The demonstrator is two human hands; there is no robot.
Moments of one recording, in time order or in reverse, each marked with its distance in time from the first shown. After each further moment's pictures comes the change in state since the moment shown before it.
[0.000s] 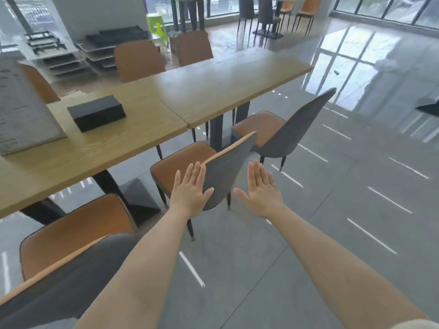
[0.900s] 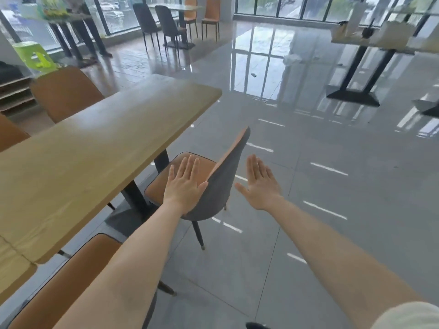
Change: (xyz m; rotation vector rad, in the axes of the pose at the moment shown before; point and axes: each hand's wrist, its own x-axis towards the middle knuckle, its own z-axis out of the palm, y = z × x) left_hand 0.494 0.288 -0.040 0.095 0.033 0.365; right_hand 0.292 0.396 -0.160 0.084 0.091 0.348
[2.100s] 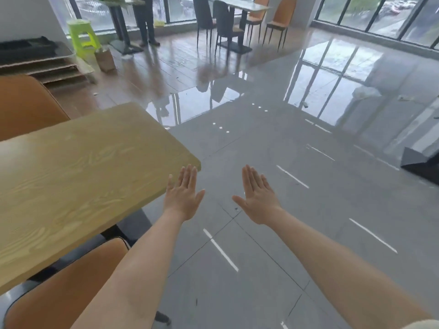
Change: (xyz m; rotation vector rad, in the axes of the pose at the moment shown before) left_hand 0.734 0.101 0.020 -0.176 -0.096 -0.401; right_hand 0.717 0.319 -0.181 -0.144 -0.094 -0.430
